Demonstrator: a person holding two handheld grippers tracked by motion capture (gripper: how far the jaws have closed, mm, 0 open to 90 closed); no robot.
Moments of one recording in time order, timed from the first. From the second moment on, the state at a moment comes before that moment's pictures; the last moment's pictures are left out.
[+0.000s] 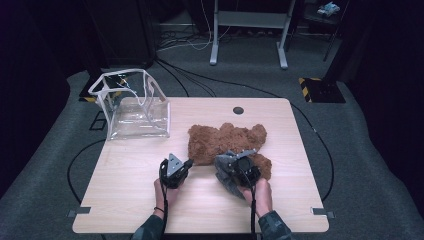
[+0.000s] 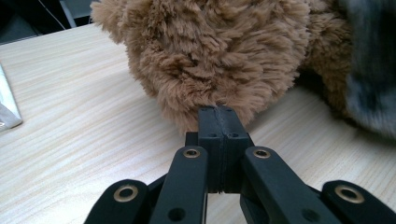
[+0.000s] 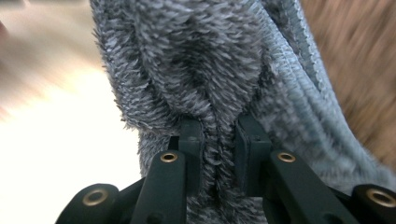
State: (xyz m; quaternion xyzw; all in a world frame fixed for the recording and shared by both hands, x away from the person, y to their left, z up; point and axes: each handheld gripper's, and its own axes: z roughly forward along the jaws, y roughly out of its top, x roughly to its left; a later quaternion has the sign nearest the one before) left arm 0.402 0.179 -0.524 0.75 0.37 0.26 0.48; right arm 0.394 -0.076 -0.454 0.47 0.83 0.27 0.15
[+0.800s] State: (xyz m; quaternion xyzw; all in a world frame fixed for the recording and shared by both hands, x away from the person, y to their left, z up) left arm 0.401 0.178 -0.524 0.75 0.36 0.26 0.48; right arm 0.427 -0.015 -0.473 0.44 0.84 0.28 0.11
